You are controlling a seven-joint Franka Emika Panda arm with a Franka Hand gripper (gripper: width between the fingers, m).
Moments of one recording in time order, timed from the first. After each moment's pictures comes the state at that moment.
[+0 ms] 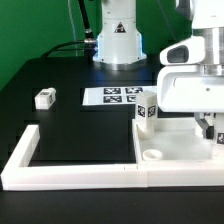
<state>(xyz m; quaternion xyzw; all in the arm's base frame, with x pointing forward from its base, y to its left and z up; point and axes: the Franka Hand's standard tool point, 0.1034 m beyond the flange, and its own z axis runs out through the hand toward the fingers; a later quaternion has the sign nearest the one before) 0.692 0.097 0.065 -0.95 0.30 -0.06 0.06</state>
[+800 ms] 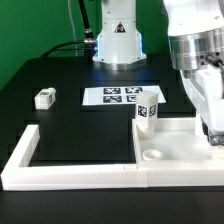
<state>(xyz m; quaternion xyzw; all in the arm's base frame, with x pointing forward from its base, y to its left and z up) 0.677 0.082 0.060 -0.66 0.74 0.02 0.11</state>
